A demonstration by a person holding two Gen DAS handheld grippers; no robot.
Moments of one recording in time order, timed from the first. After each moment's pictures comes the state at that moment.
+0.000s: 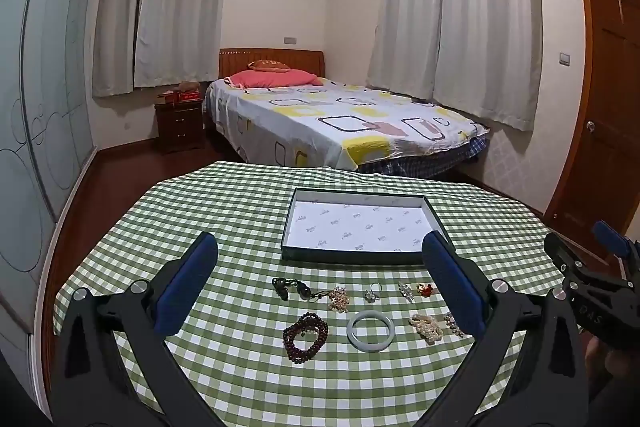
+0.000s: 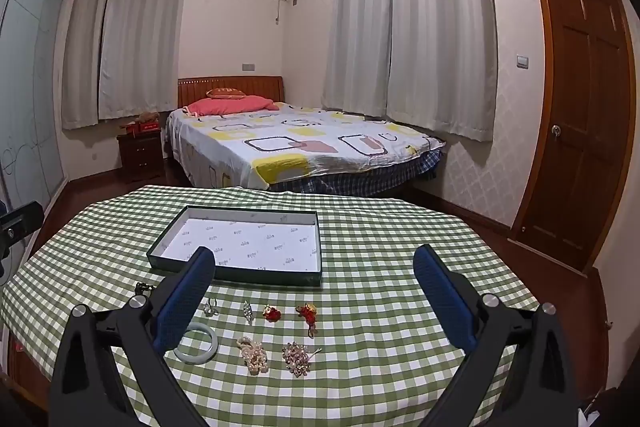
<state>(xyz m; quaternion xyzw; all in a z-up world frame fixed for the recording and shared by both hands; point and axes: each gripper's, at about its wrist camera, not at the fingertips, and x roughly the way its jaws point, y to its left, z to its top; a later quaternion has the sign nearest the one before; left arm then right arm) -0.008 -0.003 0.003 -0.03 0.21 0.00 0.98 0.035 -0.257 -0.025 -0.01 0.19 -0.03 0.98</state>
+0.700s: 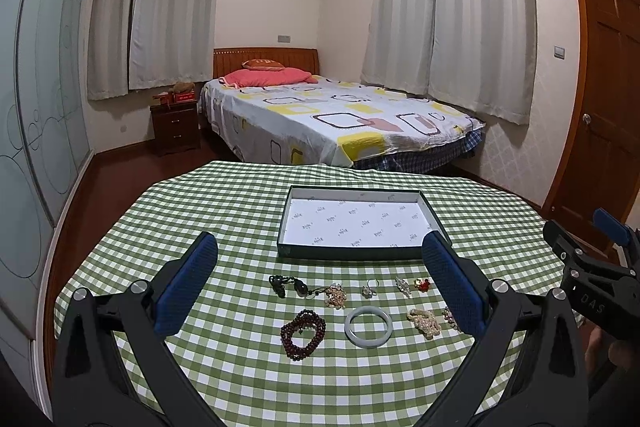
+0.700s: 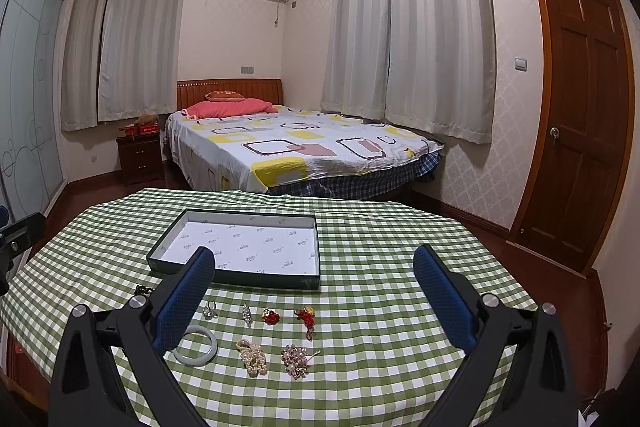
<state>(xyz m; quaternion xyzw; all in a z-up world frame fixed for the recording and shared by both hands) -0.009 -0.008 0.006 -0.02 0.22 -0.01 0.98 0.035 -0.257 -0.021 -0.02 0.19 -0.04 0.98</state>
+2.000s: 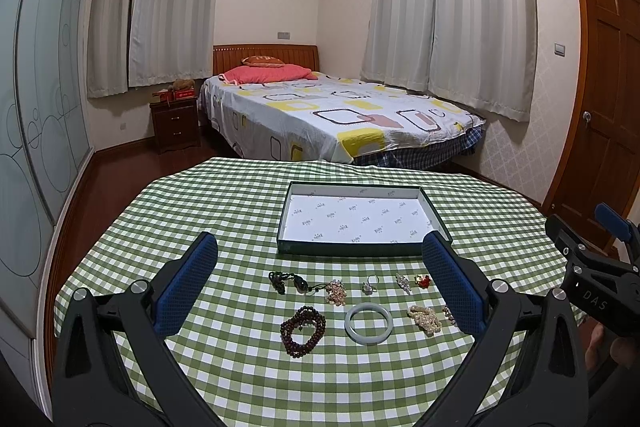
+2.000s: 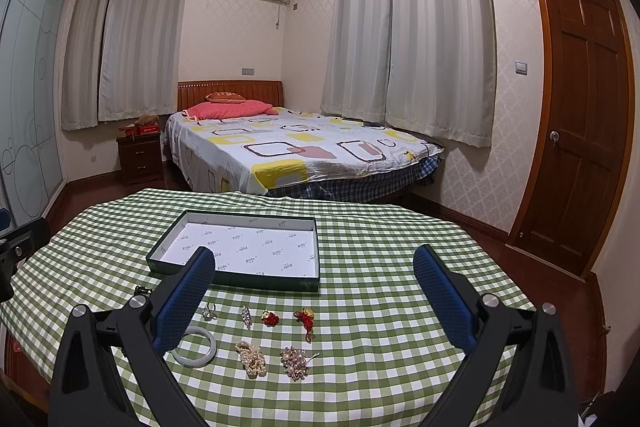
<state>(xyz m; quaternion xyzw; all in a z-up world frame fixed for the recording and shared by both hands) -0.008 -0.007 0.000 -0.02 0.22 -0.01 0.98 0.033 -0.255 -0.021 -0.02 0.19 -0.04 0.98</state>
